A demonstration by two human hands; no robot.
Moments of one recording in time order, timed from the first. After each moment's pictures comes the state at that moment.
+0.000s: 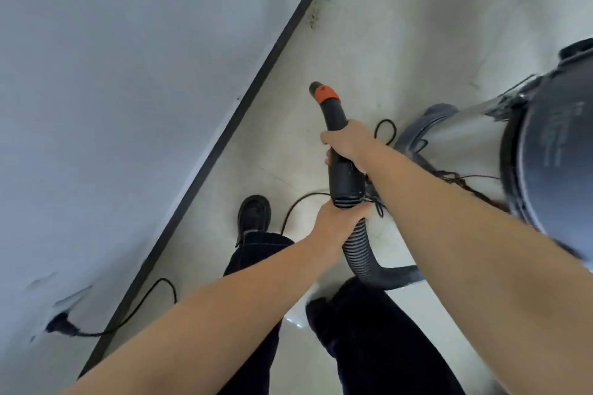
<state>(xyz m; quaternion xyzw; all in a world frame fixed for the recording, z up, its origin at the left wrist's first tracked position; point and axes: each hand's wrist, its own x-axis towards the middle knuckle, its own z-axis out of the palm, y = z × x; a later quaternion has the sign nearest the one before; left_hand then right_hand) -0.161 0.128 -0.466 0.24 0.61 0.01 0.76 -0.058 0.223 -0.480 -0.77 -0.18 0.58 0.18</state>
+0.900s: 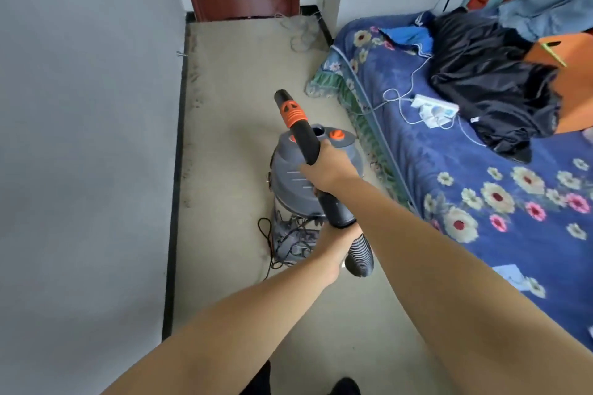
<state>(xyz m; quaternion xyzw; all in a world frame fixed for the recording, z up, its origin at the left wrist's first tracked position) -0.083 -0.053 -0.093 0.55 0.36 -0.08 0.75 0.018 -0.031 -0.028 -0.91 -0.19 0.20 0.30</state>
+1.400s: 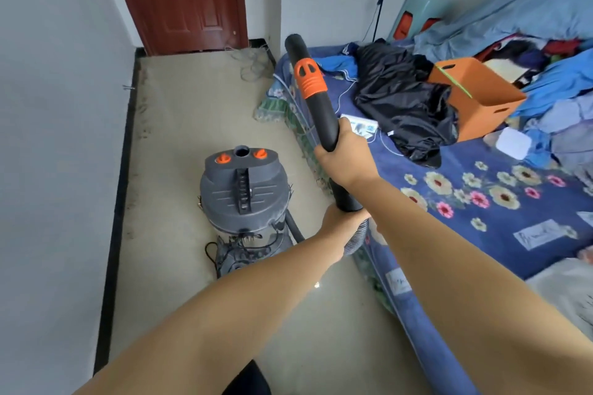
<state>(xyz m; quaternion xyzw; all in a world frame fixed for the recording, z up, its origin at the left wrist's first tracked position) 0.005 -0.243 -0.021 0.60 0.27 -0.09 0.75 0.073 -0.252 0.061 -0.92 -0.16 0.01 0.36</state>
